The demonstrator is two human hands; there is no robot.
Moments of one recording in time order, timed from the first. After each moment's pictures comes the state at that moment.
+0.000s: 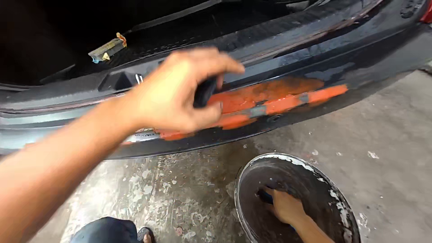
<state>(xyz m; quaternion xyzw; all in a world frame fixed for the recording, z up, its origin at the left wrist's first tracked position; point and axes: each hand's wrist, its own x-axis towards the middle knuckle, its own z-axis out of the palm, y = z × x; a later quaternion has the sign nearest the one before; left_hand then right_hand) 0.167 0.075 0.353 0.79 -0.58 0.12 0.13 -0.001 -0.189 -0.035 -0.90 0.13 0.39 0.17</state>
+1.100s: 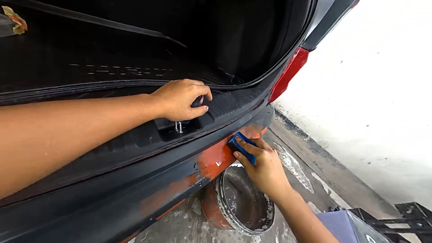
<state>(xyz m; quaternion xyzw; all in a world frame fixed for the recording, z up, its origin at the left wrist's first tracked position) 0.368 0.167 0.340 0.69 -0.68 0.12 0.24 0.075 -0.012 0.280 -0.96 0.18 -0.21 0.00</state>
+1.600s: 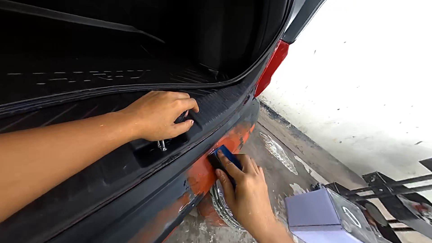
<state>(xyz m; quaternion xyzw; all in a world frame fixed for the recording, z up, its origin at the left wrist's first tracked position) 0.370 0.161 0.334 0.67 -0.70 0.14 0.19 0.081 0.043 0.268 -0.94 0.22 -0.27 -0.04</state>
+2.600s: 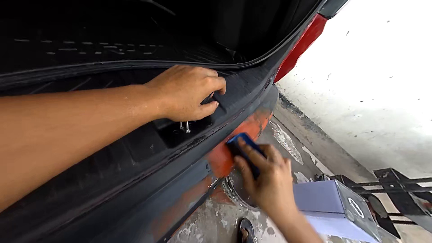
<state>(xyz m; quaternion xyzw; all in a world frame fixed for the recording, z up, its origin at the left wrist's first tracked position) 0.371 0.161 0.336 0.64 -0.72 0.14 0.21 0.079 0.051 0.265 -0.93 0.22 -0.27 -0.07</state>
